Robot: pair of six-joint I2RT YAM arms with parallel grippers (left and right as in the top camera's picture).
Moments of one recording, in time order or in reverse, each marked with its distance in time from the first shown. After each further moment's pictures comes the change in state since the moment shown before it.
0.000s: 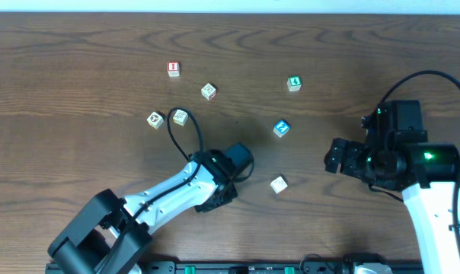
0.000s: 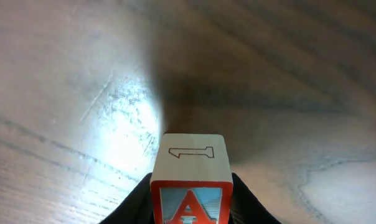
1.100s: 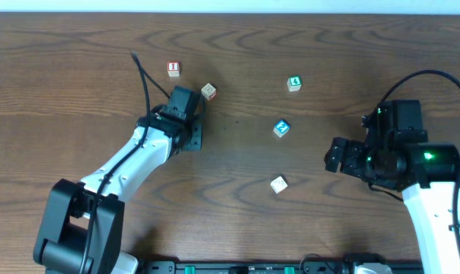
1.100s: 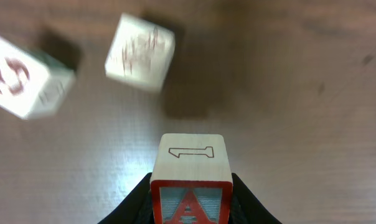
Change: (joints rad) left arm 0.434 0.008 0.128 0.237 -0.090 0.896; right arm 0.000 0.000 0.000 0.011 0.002 0.000
